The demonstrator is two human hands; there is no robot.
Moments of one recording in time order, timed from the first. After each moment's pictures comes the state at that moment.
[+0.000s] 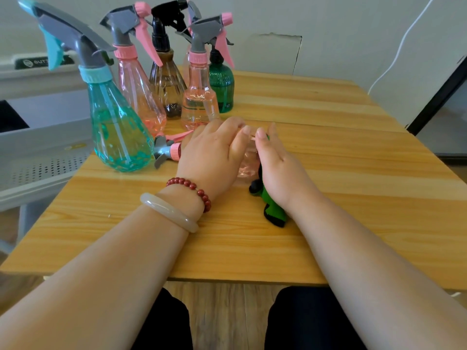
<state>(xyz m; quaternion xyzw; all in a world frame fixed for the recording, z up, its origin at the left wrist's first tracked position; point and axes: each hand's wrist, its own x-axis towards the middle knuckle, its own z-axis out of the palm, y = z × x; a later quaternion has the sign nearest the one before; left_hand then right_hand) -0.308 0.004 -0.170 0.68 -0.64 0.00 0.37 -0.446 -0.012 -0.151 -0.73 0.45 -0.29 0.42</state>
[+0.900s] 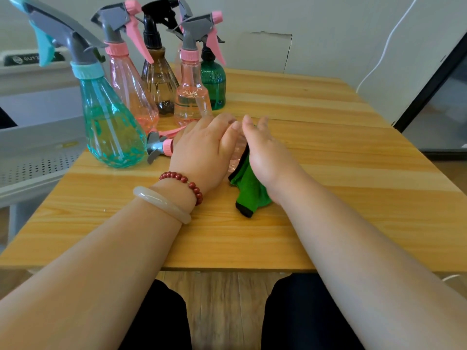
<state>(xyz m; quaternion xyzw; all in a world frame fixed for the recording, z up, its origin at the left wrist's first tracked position) -0.307 0.007 -0.171 0.67 -0.64 -0.01 0.38 -0.437 -0.003 -0.131 -0.68 0.50 -0.27 0.46</state>
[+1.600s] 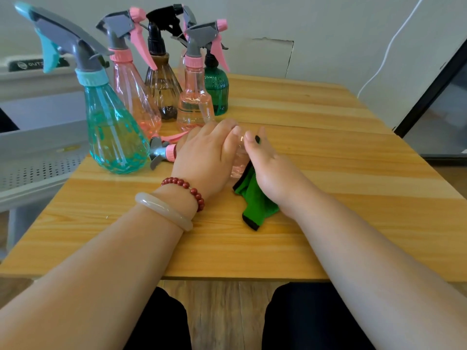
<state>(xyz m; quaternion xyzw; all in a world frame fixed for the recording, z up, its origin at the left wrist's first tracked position) -0.304 0.008 -0.168 0.67 -0.64 -0.03 0.38 -0.443 -0.008 -0.139 -0.72 0.48 -0.22 0.45</state>
